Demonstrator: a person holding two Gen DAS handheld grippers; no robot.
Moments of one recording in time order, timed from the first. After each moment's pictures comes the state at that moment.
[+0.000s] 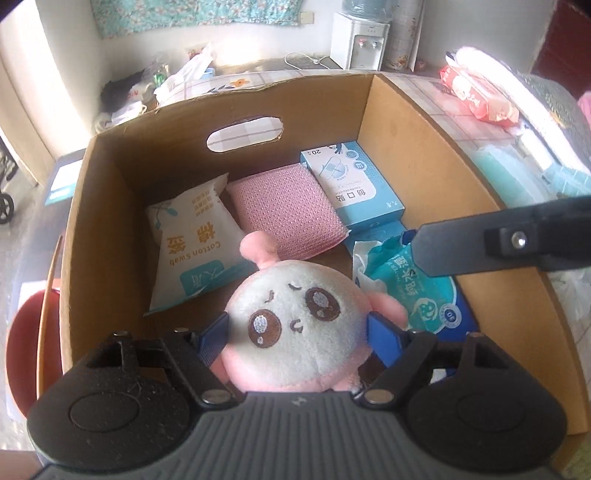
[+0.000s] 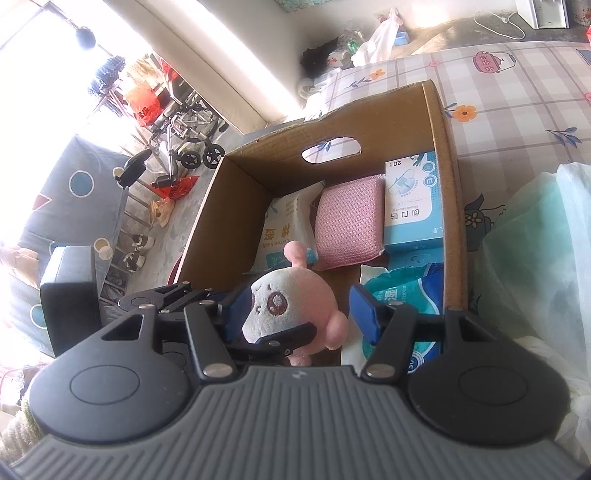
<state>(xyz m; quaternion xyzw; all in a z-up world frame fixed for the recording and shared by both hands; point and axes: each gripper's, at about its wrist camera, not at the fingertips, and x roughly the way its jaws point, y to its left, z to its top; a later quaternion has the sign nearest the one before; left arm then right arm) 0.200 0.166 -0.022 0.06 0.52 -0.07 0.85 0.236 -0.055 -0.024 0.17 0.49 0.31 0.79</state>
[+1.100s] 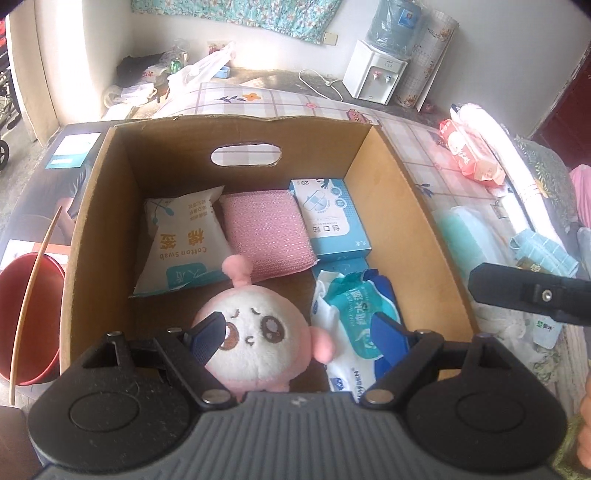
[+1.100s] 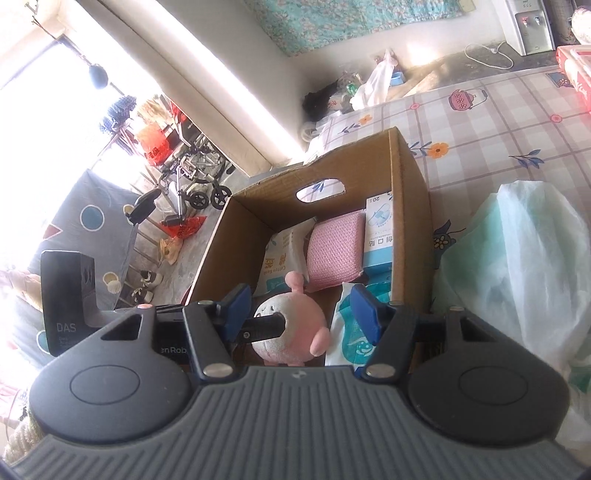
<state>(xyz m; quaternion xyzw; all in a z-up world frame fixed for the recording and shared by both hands) 0.189 0.171 0.019 -0.08 0.50 -0.06 0.86 0.206 -0.116 -0.004 0.21 0.42 0.31 0.83</state>
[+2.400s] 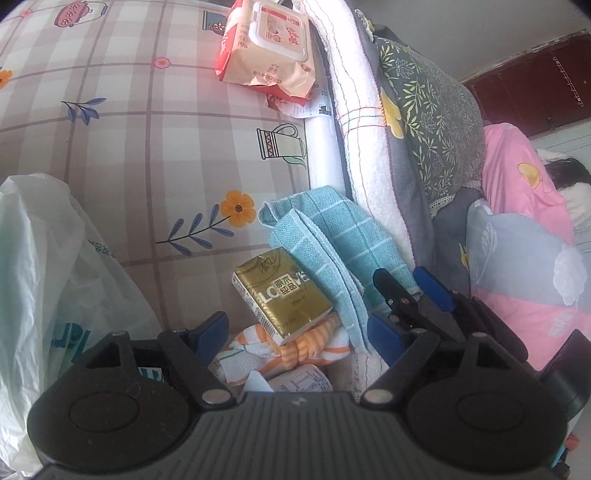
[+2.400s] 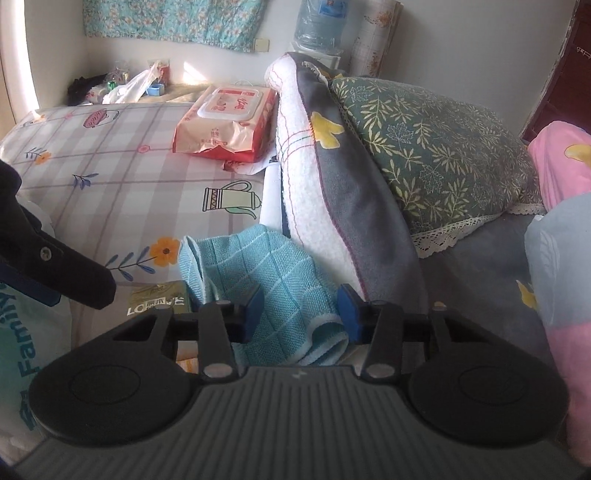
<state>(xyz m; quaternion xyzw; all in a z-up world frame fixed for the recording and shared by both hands) 0.322 -0.187 -0.036 -0.20 0.63 -0.21 0.72 0.270 -0.444 -0.085 -0.07 0.42 -0.03 0.90</state>
